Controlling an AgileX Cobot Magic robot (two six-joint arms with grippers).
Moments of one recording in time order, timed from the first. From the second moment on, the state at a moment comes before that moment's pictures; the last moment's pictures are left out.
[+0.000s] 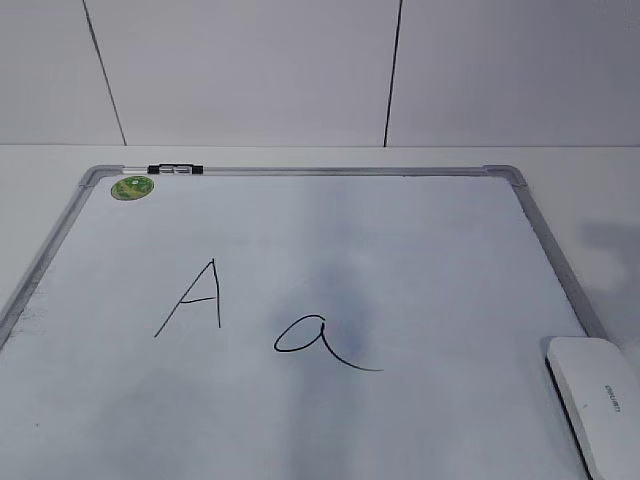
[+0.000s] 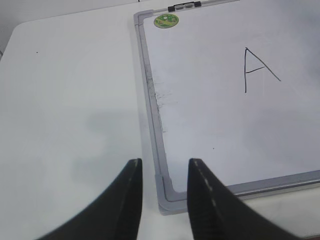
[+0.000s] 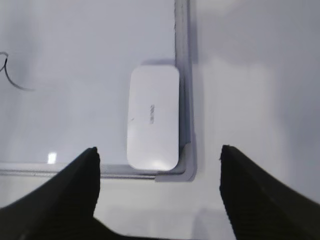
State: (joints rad) left arm 0.01 0.01 -0.51 -0.13 1.12 0.19; right arm -0.06 0.71 -0.77 0.19 1.16 -0.07
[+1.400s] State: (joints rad) left arm 0.01 0.01 -0.51 -0.13 1.12 0.19; right arm 0.04 1.10 -0.78 0.17 1.19 -0.05
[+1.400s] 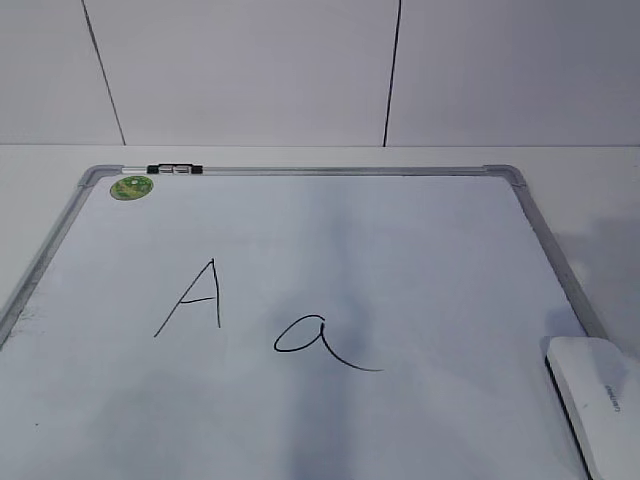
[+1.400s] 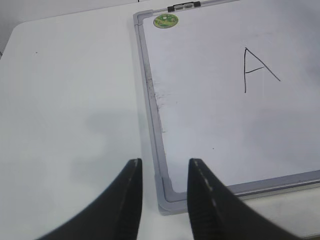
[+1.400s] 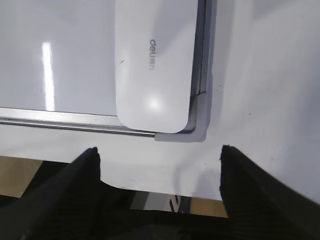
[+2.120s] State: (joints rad) left arm 0.01 0.01 -0.51 -0.13 1.12 0.19; right arm 0.27 1.20 -0.79 0.04 1.10 0.25
